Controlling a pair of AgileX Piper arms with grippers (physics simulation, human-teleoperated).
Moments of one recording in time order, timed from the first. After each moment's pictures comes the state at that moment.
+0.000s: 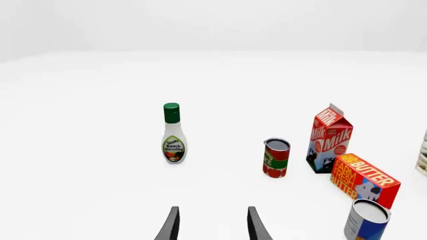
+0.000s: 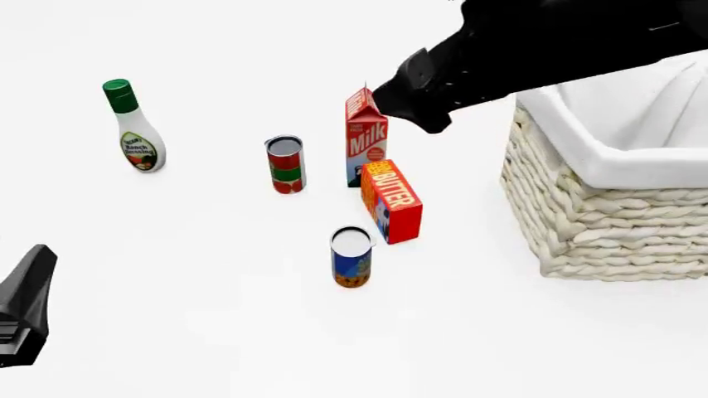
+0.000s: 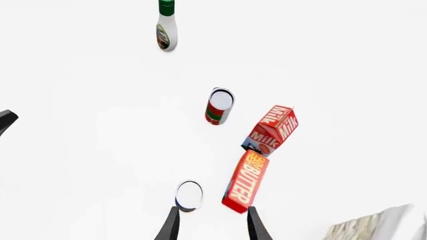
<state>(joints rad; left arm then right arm) 0.00 0.00 0.00 0.00 0.00 0.70 1.26 -1.26 0.63 -0.20</state>
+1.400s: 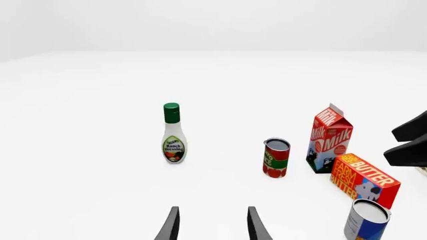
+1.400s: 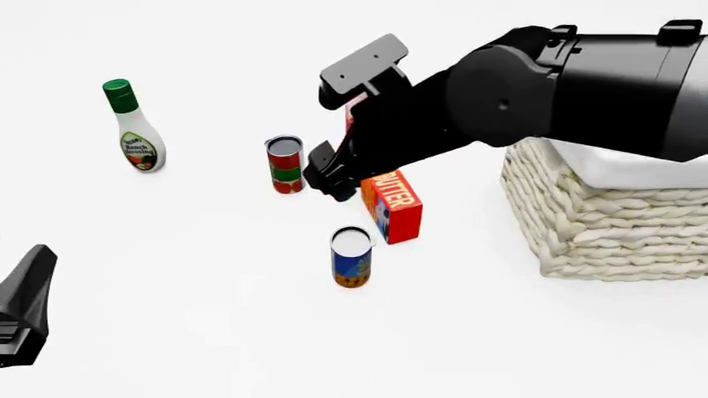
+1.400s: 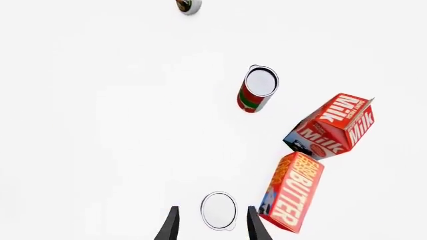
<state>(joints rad) 0.00 0.00 0.00 0.00 0.00 0.78 1.57 -1.25 0.49 -0.11</state>
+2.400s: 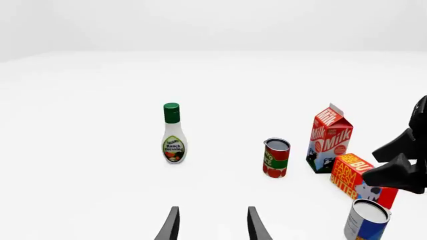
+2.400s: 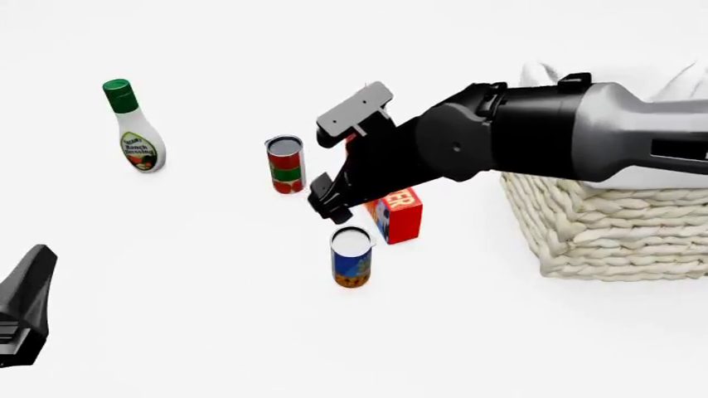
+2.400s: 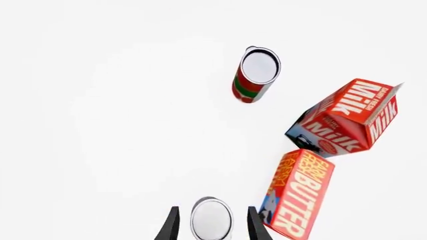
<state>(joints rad) 0.00 0.00 0.00 0.00 0.00 0.75 1.69 -1.21 0.37 -0.12</state>
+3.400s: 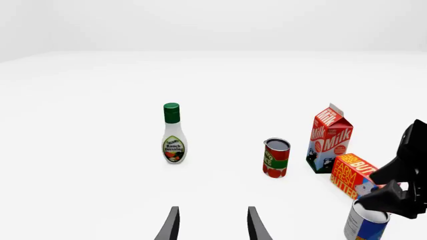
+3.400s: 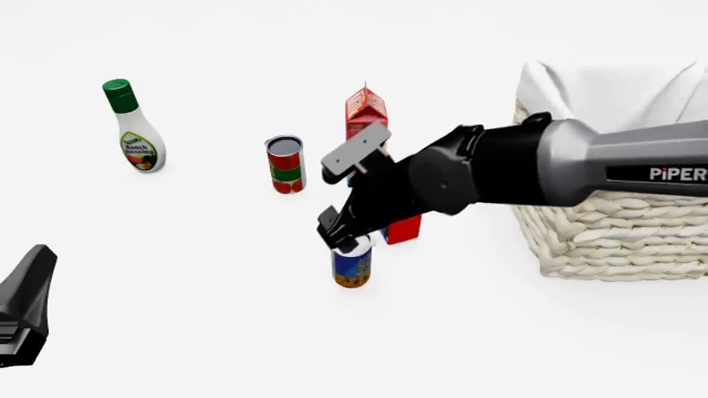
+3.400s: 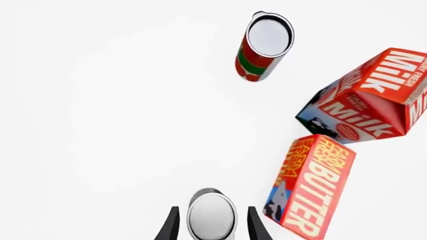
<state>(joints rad) 0.00 0.00 0.00 0.00 0.00 0.74 1.76 -1.13 0.29 -0.12</state>
